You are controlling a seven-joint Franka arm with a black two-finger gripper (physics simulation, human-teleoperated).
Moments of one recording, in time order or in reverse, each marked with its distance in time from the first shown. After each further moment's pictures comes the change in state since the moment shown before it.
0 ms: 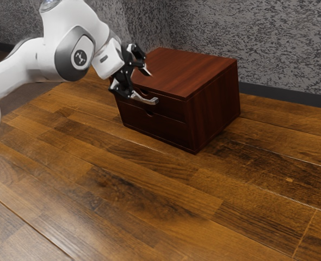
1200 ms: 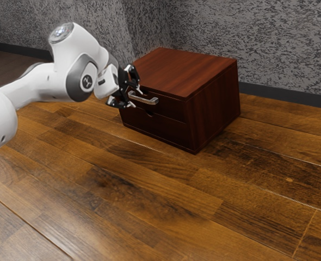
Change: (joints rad) arm 0.062 0.149 0.000 0.007 0.068 0.145 0.182
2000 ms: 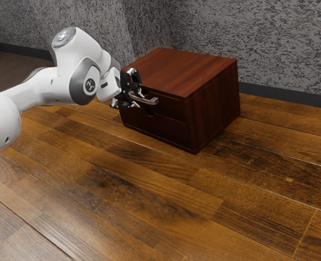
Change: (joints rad) arm 0.000 0.020 -0.003 -0.001 -0.011 0.033 0.008
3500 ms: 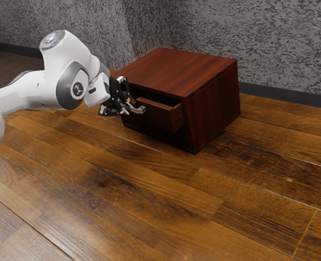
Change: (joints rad) arm 0.041 -0.128 0.005 -0.165 -0.024 -0.015 0.000
